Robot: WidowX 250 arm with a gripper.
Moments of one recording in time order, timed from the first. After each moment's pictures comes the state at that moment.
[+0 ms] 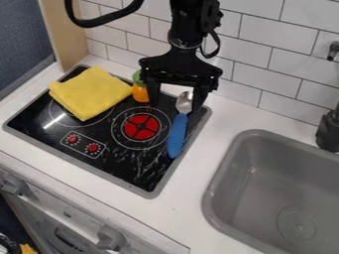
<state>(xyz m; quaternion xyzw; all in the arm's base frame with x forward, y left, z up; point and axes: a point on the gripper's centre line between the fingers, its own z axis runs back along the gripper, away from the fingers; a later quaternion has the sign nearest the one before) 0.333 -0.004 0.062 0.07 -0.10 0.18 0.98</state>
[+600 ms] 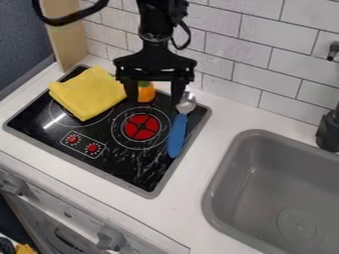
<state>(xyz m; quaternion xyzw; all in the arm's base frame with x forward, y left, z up) 0.323 0.030 0.065 0.04 -0.08 0.25 0.96</state>
